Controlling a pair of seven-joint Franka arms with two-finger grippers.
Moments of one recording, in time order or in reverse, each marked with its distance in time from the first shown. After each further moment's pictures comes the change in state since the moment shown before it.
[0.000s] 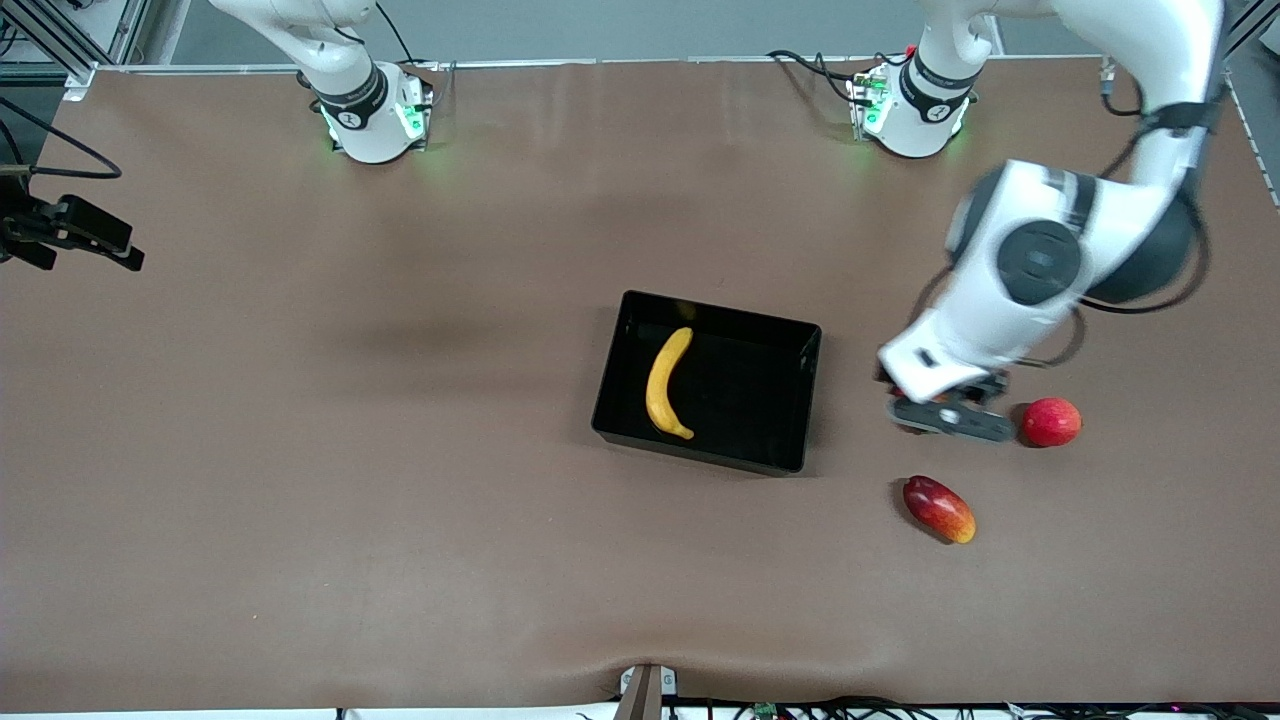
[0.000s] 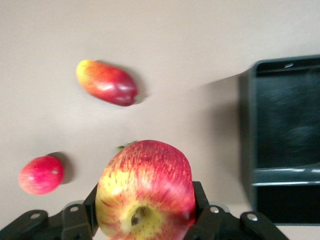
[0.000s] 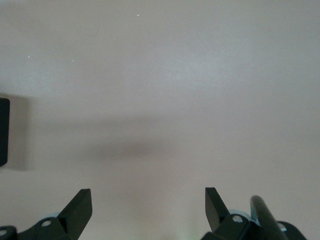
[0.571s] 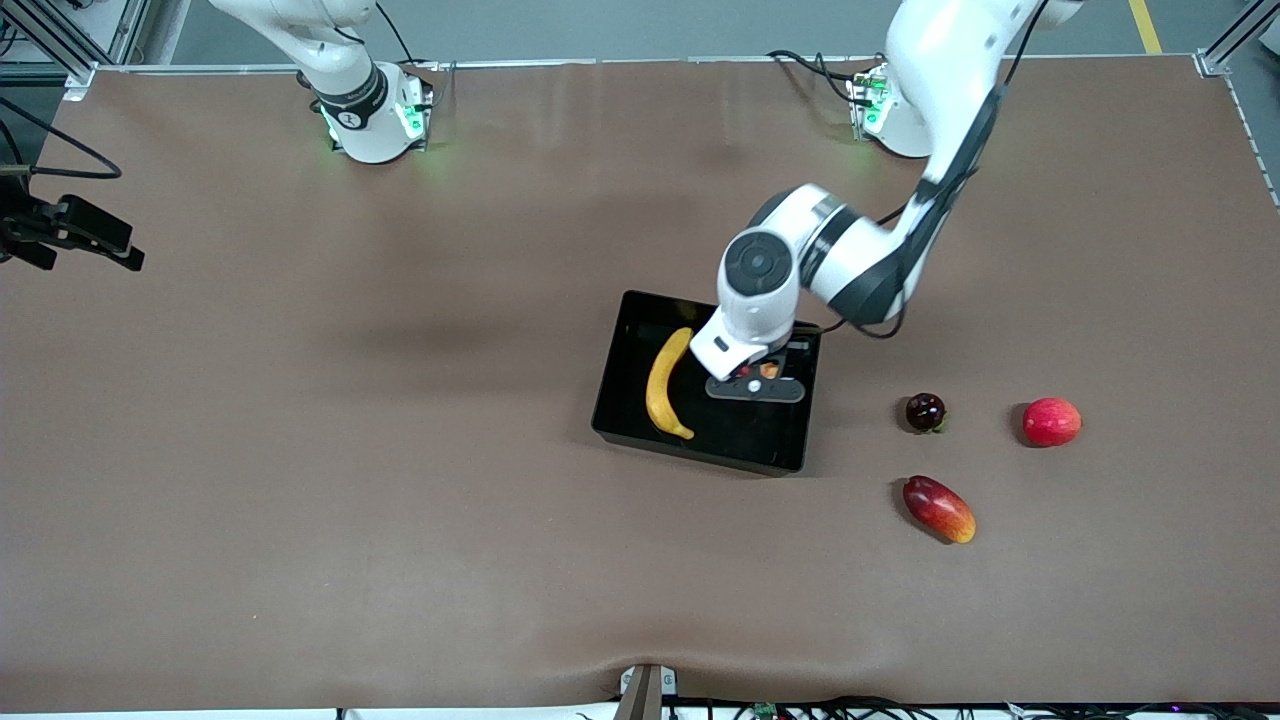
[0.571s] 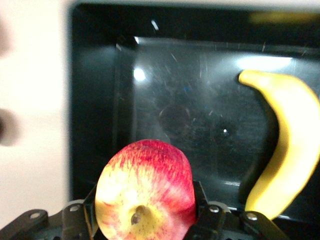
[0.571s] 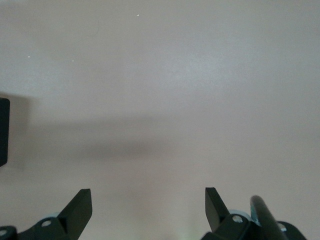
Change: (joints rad) left arm -0.352 0.145 -0.009 0.012 0.040 0.077 -0.587; right arm 0.000 0.000 0.000 0.000 0.000 0.000 0.000
